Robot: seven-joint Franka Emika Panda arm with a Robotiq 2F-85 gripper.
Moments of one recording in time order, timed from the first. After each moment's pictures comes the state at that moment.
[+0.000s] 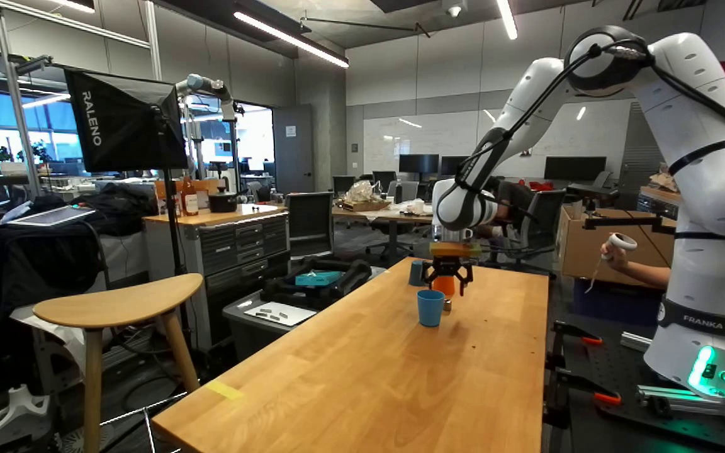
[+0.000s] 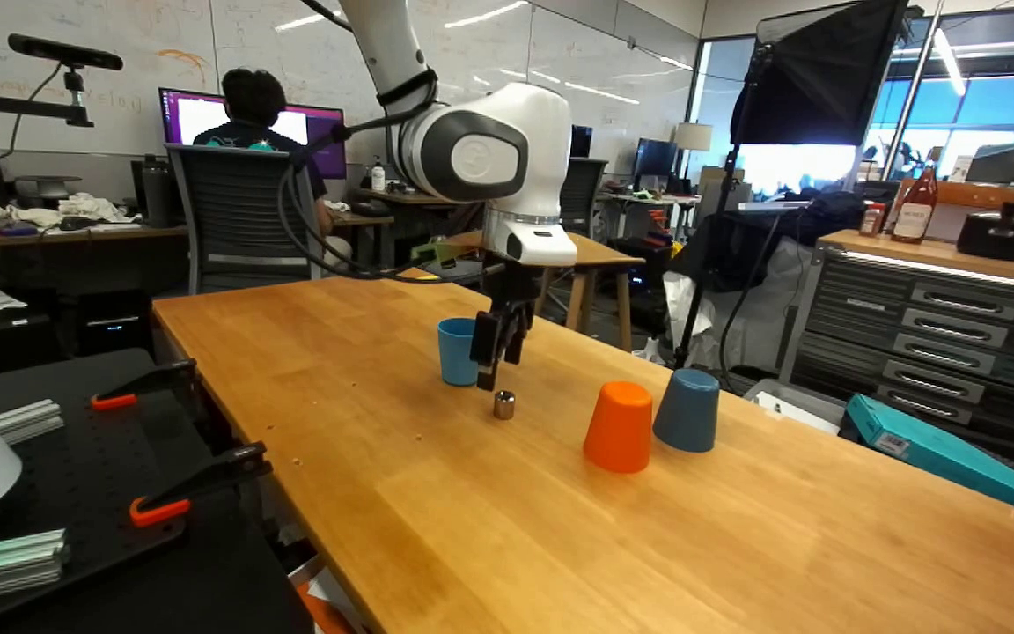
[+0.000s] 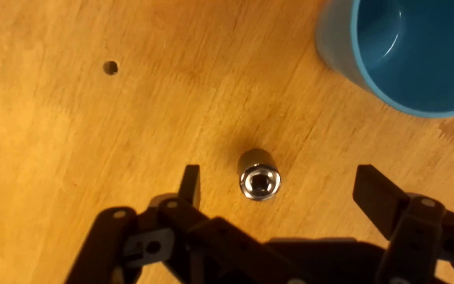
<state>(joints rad) -0.13 0.43 -0.09 -2.23 0.10 2.63 0.81</state>
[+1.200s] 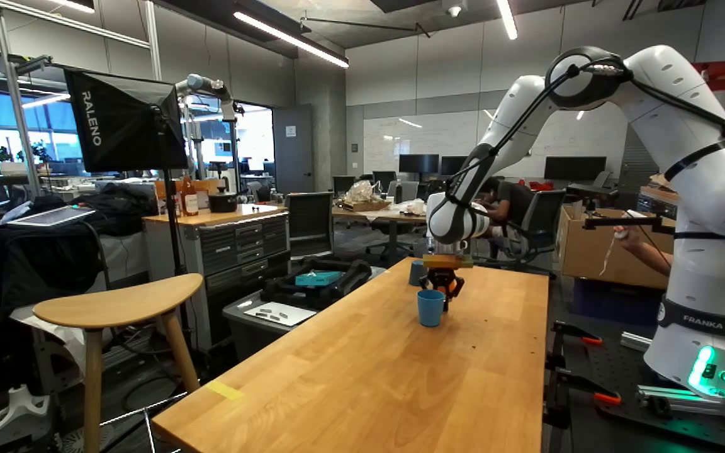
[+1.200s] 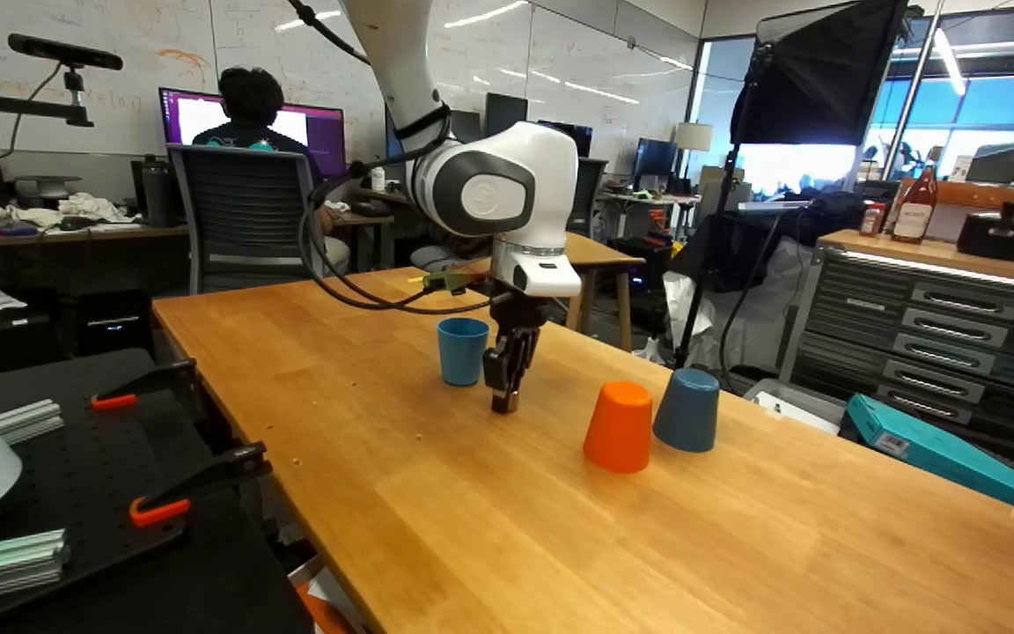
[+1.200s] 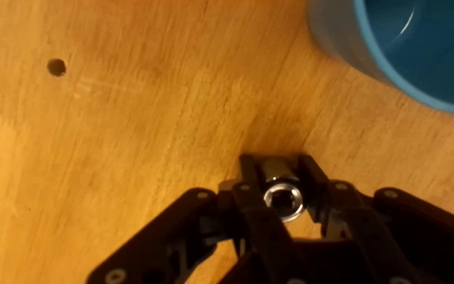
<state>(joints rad) -0.10 0.55 -0.11 -2.15 0.15 2.65 0.83</state>
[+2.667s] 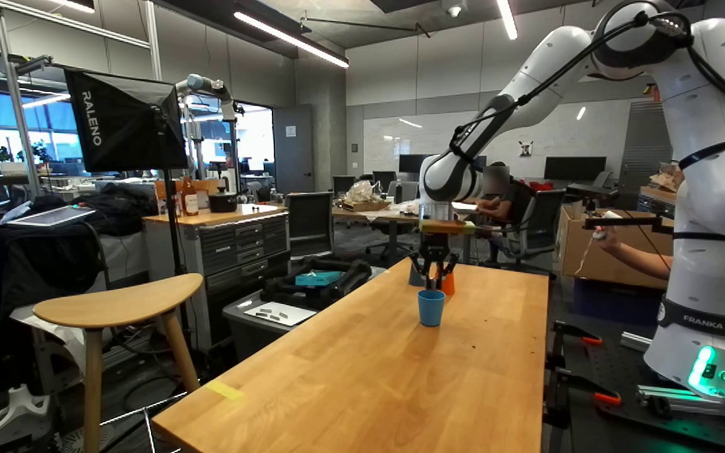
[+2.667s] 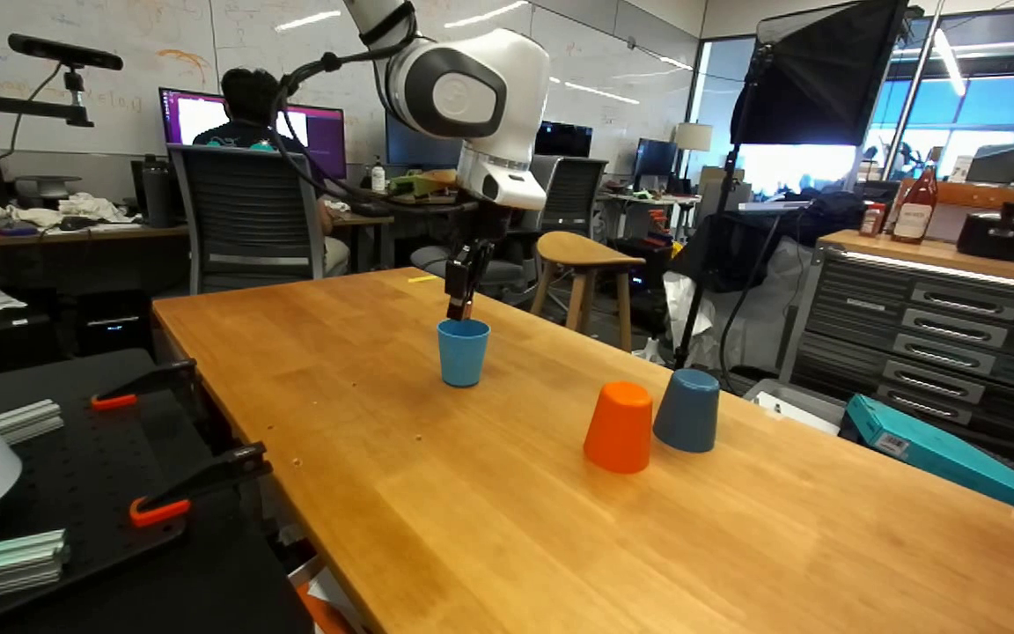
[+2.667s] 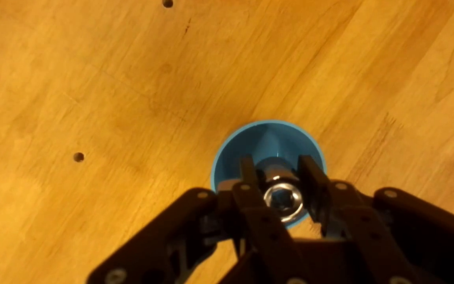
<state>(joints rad) -0.03 0.30 -0.06 -2.21 0.26 2.41 0.70</state>
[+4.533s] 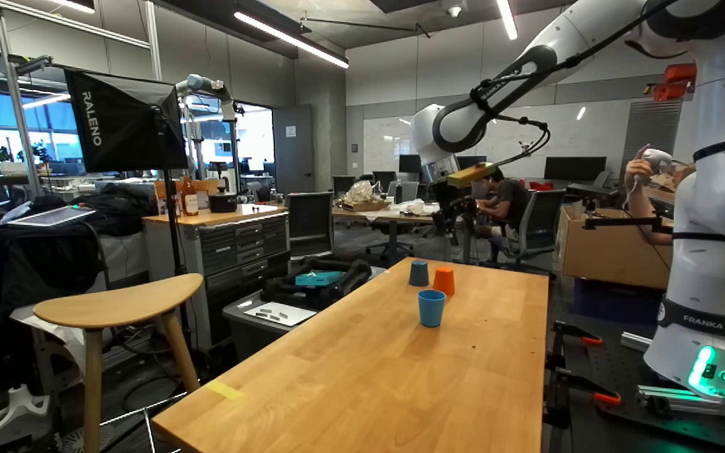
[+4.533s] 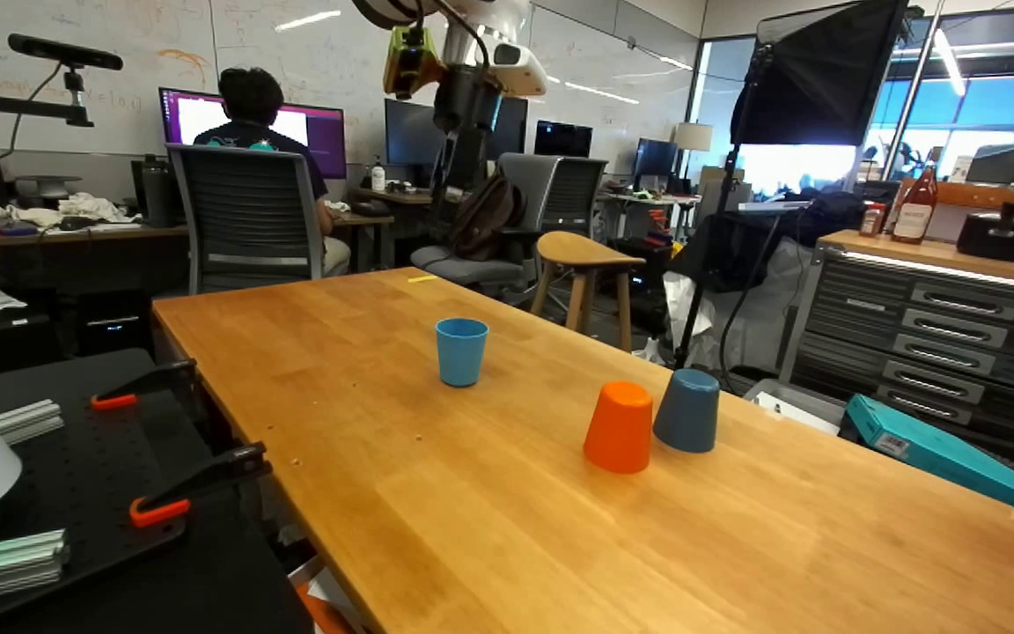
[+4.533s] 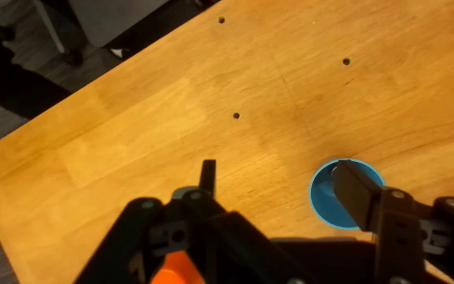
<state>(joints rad) 0.01 0.06 -0.05 -2.13 -0.18 1.87 0.49</state>
